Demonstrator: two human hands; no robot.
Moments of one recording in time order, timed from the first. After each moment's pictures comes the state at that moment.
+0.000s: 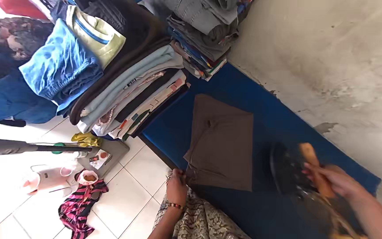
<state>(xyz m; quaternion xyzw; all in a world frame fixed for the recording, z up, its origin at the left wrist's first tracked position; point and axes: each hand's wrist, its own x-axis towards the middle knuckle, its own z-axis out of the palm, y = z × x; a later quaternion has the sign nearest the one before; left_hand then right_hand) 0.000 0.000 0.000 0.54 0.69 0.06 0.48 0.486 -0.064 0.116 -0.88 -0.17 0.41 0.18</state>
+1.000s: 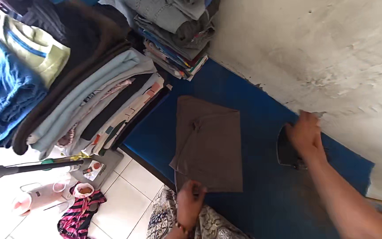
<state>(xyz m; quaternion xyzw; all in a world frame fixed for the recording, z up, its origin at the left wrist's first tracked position) 0.066 -0.020 0.050 0.58 0.58 0.13 0.55 0.512 0.033 0.071 -0.88 -0.47 0.02 0.07</state>
